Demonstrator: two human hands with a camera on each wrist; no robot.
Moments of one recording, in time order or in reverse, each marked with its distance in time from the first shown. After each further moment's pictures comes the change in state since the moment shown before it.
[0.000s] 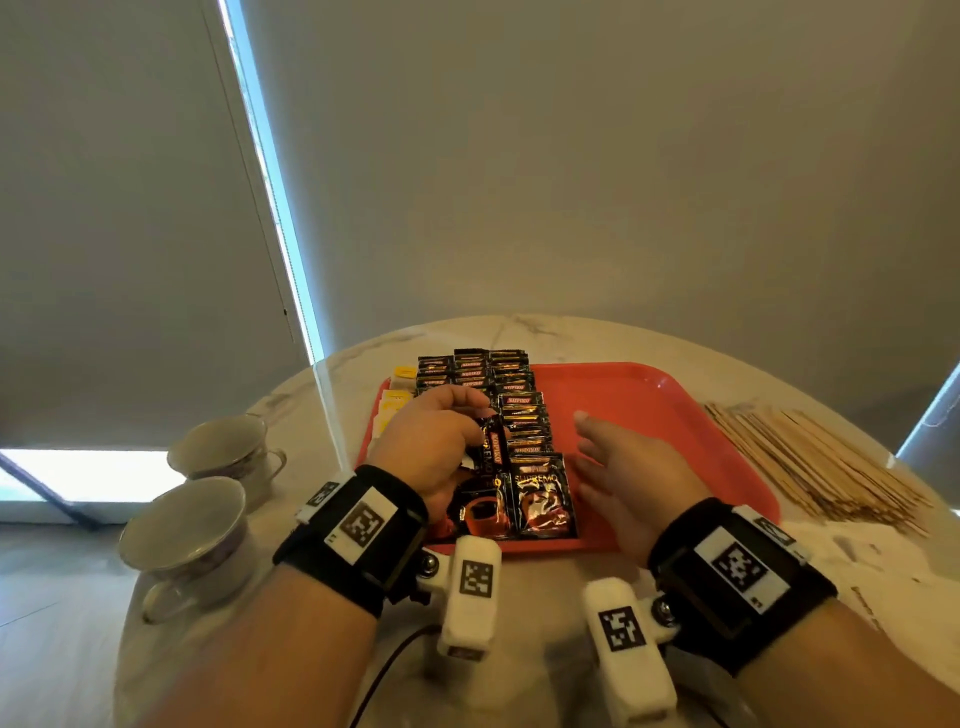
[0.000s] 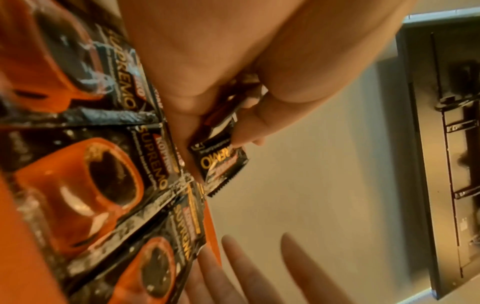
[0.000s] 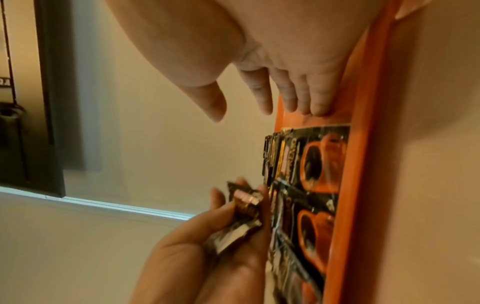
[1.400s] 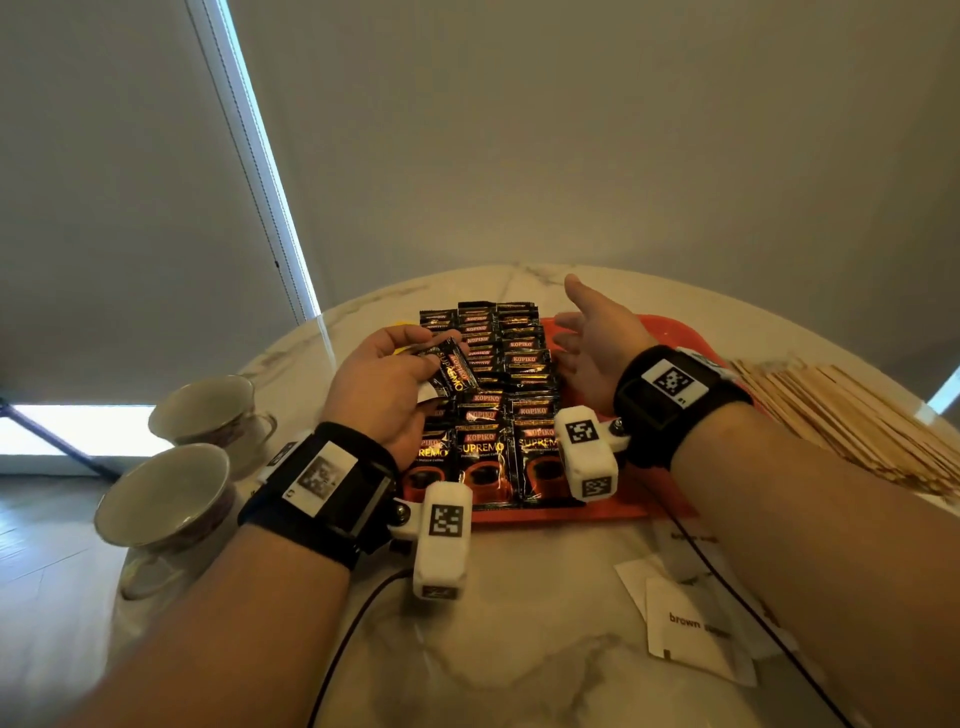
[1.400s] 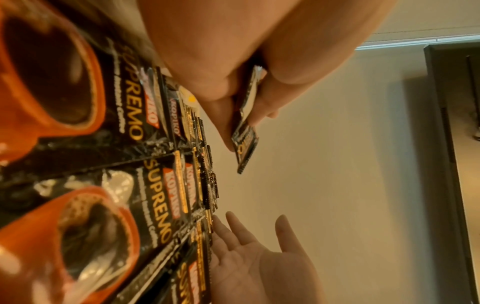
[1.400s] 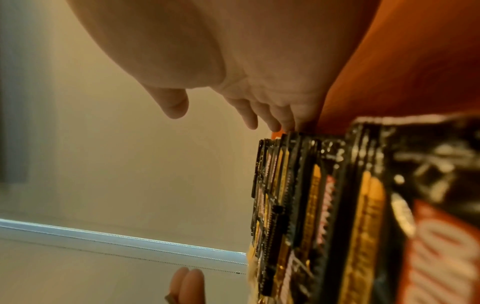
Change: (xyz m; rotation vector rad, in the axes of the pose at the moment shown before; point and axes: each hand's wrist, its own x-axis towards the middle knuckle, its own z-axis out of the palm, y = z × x) left_hand 0.029 -0.001 -0.029 -0.251 0.157 0.091; right_hand 0.095 -0.047 0.035 0.030 -0.155 0.114
